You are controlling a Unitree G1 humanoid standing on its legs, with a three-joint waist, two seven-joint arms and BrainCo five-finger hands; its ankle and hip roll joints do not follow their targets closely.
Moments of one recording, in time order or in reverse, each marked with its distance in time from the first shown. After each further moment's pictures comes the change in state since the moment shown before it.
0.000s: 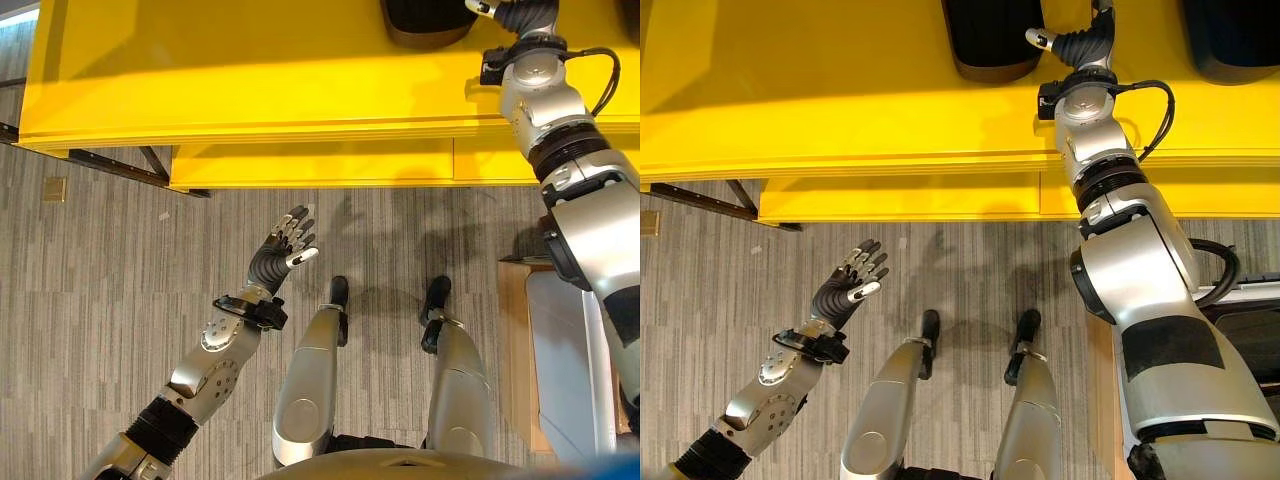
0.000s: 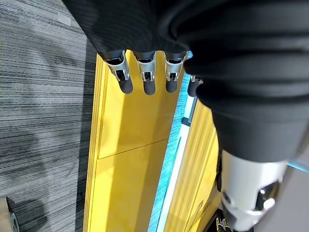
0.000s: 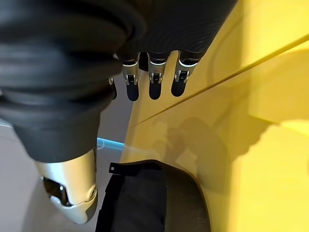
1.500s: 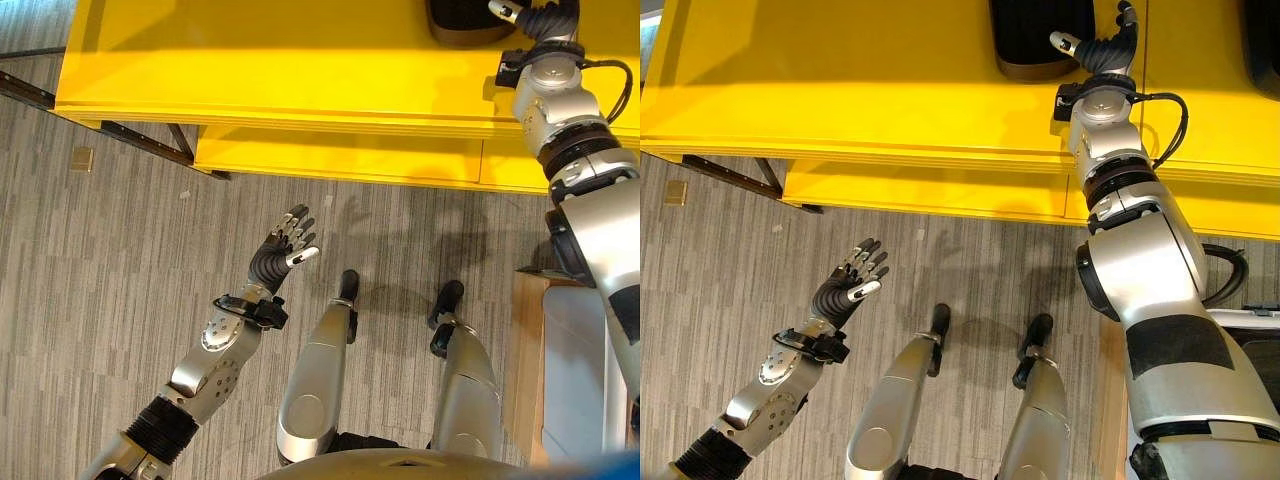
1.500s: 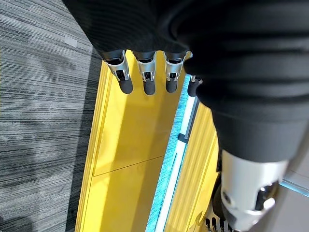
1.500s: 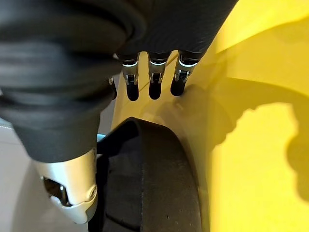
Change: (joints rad) left arm 0.000 0.000 -0.002 -0.002 0.000 -0.003 0.004; right arm -0.011 0.003 -0.052 0.075 0.050 0.006 0.000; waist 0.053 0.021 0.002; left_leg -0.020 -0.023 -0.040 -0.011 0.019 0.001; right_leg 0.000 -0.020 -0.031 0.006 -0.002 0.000
